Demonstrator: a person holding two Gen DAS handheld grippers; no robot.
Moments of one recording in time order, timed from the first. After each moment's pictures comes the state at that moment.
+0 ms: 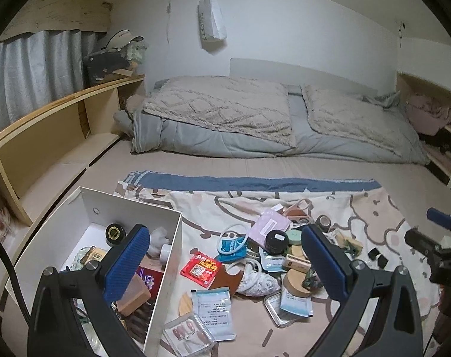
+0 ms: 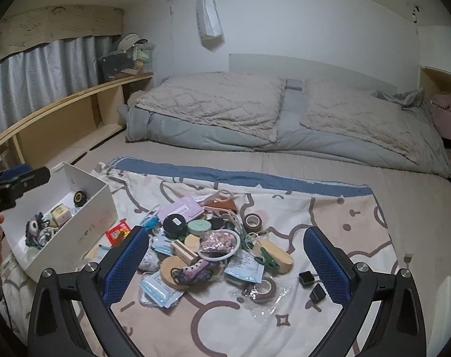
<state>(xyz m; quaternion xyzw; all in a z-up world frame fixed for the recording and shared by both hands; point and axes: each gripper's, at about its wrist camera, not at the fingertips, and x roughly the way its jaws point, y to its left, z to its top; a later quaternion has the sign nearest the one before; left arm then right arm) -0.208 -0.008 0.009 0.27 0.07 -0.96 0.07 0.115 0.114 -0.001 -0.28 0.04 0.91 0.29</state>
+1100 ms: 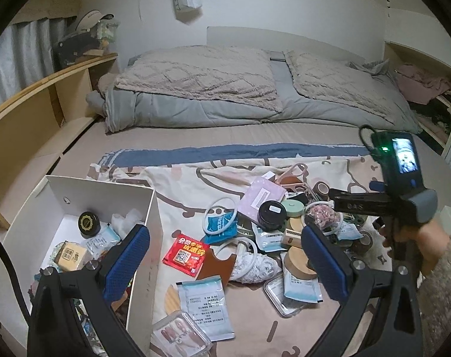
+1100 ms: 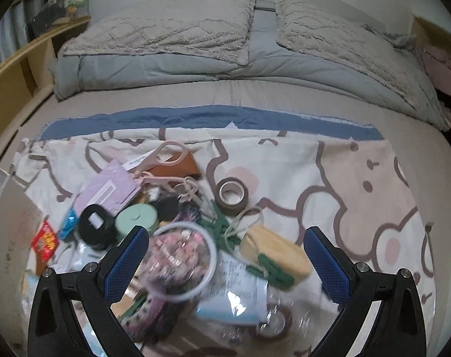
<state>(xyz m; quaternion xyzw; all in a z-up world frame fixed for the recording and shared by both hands) -0.247 -0.006 -0.037 0.33 0.06 -0.94 0.03 0.004 0.222 -0.108 -0.42 0.12 0.82 0.39</state>
